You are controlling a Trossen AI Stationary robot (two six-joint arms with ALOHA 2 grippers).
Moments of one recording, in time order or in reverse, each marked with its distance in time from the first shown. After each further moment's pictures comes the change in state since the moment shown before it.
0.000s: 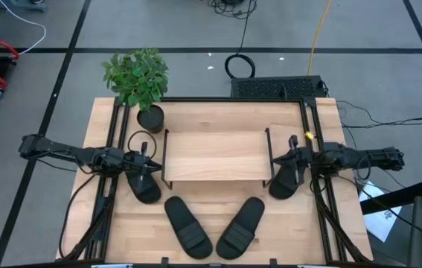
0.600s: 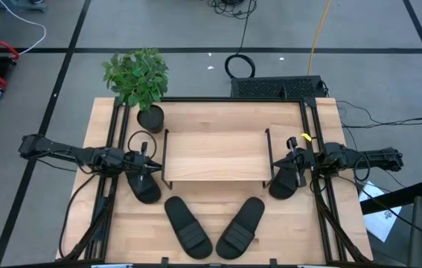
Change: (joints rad) left arm 0.000 0.000 0.000 0.000 0.000 0.001; right arm 0.000 -0.028 -0.077 0.185 -0.134 -0.037
